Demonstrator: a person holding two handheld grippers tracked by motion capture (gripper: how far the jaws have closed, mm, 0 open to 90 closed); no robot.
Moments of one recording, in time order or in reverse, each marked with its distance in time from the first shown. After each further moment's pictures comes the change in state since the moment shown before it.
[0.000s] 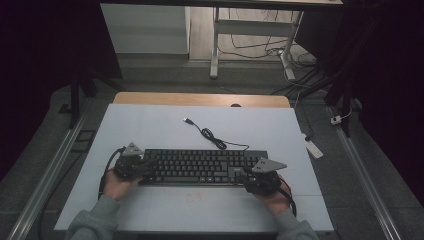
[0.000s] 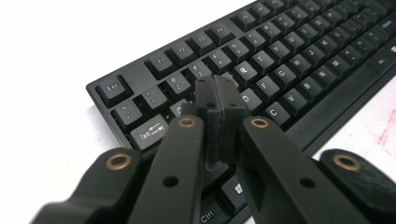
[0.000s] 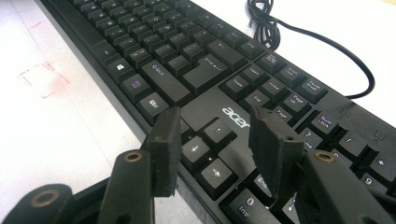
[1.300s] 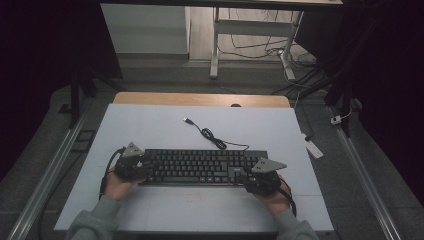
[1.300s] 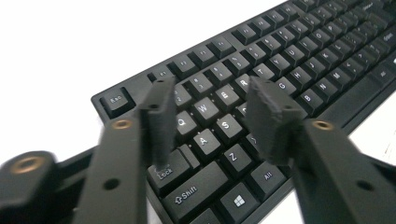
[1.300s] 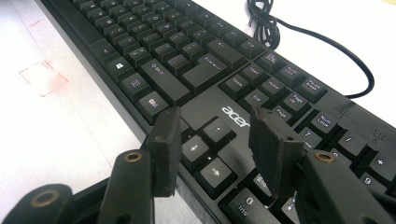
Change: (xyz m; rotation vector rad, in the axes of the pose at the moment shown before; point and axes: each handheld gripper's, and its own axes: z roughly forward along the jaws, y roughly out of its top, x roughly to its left) left arm -0.002 0.000 -0.006 -0.067 0.010 -0.014; right arm 0.000 0.000 0.000 0.002 -0.003 -0.003
